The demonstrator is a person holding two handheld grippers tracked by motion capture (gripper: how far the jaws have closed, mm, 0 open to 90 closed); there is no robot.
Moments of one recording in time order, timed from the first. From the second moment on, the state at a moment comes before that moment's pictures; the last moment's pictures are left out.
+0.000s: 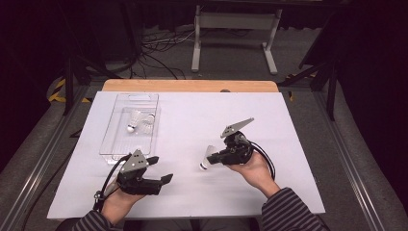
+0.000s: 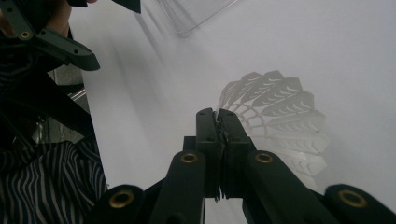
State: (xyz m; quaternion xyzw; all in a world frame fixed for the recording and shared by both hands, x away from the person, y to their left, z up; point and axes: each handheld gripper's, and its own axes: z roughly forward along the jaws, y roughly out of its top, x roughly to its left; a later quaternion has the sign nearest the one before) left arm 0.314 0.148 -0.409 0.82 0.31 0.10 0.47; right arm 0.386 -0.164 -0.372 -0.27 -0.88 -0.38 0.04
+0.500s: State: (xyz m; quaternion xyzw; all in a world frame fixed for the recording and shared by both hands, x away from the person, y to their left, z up) left arm 0.325 0.123 -0.409 0.84 0.28 0.08 0.45; right arm 0.383 -0.149 -0.368 -0.26 -0.88 -0.39 0.05
